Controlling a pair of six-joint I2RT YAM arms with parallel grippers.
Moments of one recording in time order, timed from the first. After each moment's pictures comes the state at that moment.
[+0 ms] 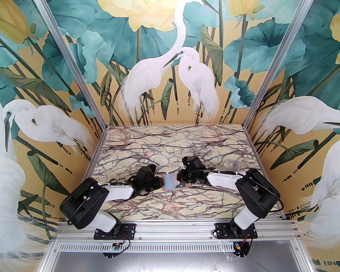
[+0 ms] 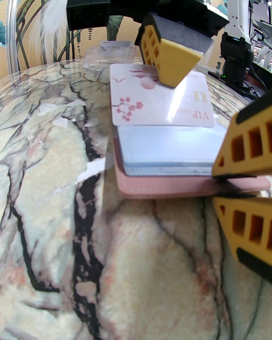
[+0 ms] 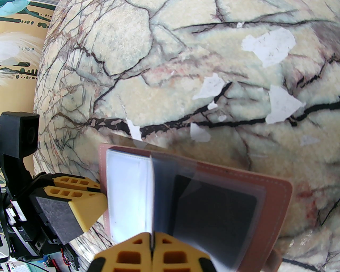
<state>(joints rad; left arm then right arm) -0.59 1.51 0.44 0.29 0.32 -0.84 0.65 1.65 0.76 0.02 -0.42 0.76</state>
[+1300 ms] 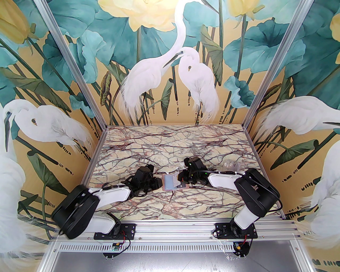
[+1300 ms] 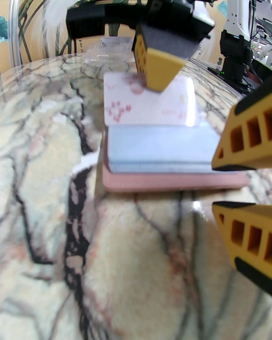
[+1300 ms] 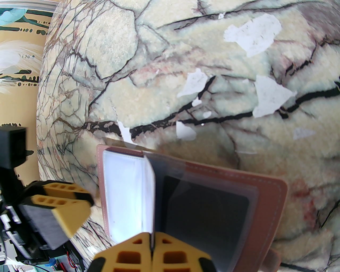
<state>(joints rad) -0.59 1.33 0.44 0.09 0.26 -0.82 0.62 1.66 0.71 0.09 -0.44 0.81</state>
